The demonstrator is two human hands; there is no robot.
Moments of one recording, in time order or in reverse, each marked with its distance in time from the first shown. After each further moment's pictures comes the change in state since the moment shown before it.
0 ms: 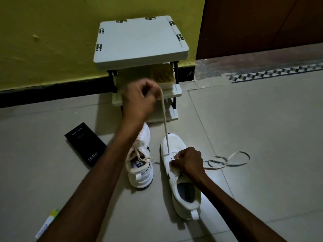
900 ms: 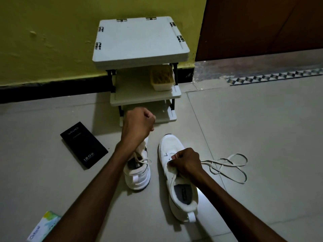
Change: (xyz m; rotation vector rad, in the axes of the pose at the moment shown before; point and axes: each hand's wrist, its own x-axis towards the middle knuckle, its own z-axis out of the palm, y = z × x) left_hand -0.009 -0.056 0.004 0.483 -0.092 -0.209; right_hand 0.003 -0.006 -0.006 0.076 -0.077 0.086
